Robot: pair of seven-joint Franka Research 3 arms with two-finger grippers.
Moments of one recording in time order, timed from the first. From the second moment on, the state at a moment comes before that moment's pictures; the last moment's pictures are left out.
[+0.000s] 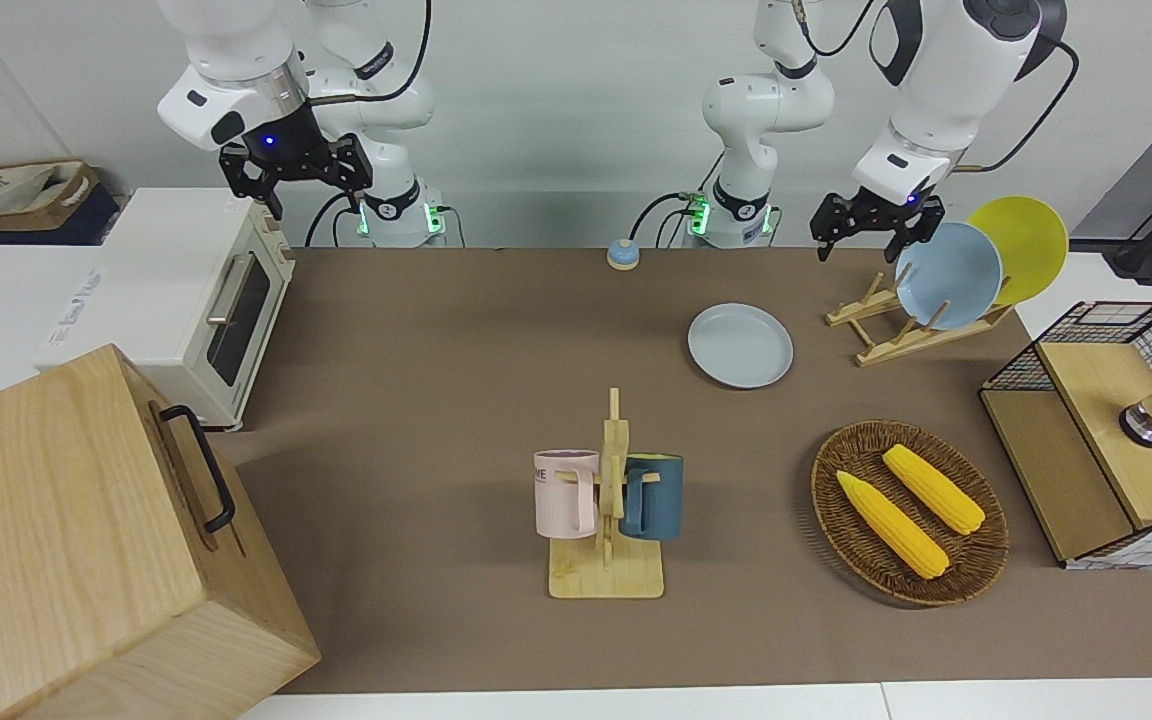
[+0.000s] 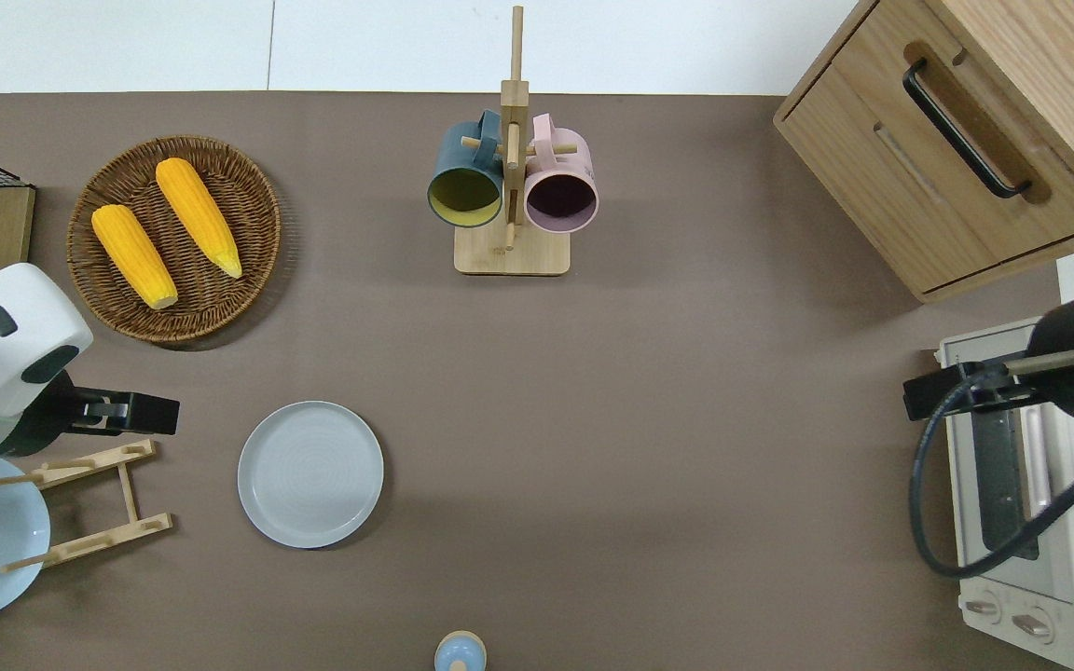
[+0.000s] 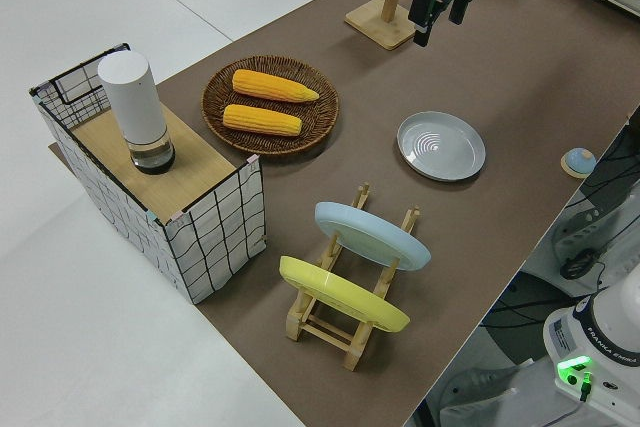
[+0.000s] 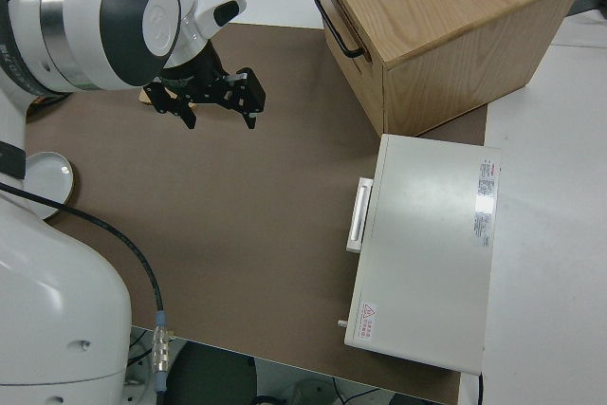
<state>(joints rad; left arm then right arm) 0.03 -0.16 -0.10 -1.86 0.00 1.64 0.03 -0.03 -0.02 0.14 -1.48 0.00 1.33 0.02</state>
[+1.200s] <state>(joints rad) 0.03 -0.27 -0.10 -2.32 -0.04 1.98 0.01 -0.03 -0.02 0.14 -1.48 0.00 1.33 0.02</state>
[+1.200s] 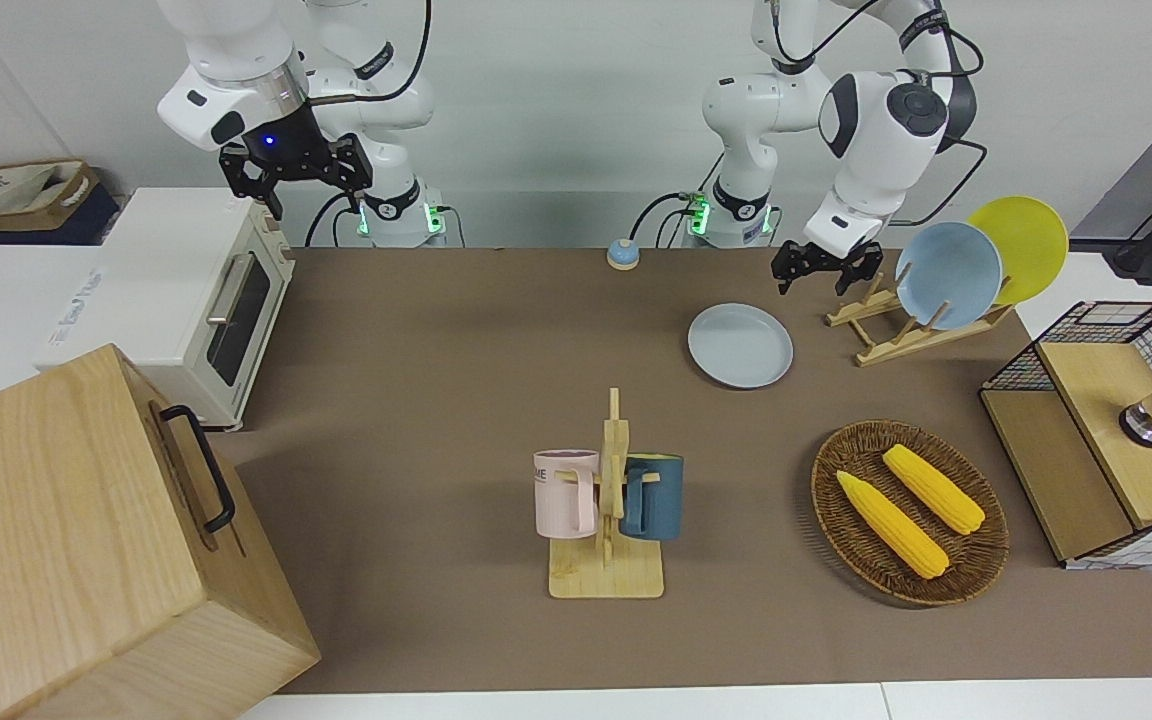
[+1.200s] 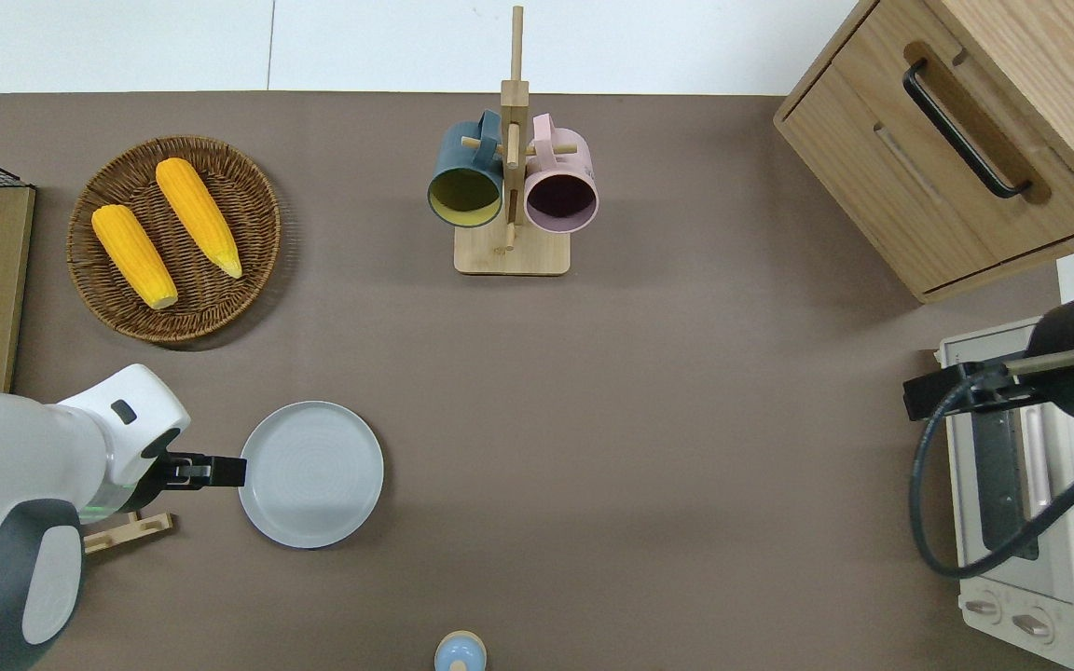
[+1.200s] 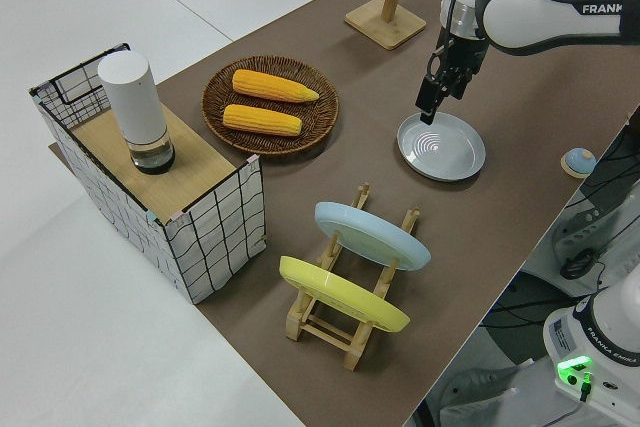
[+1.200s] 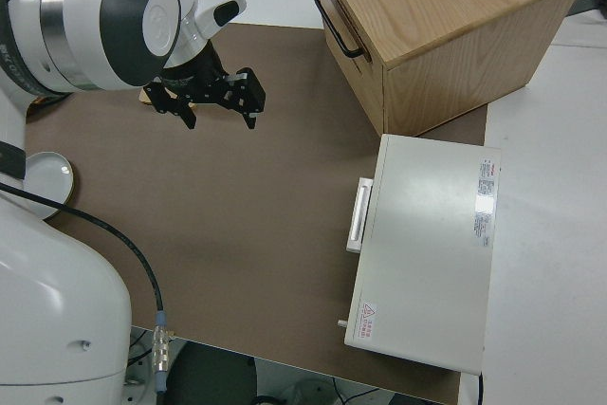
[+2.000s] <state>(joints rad) 0.03 -0.26 -0.10 -2.61 -0.04 2.35 0.01 -0.03 -0.02 0.14 -1.48 0.00 1.33 0.02</state>
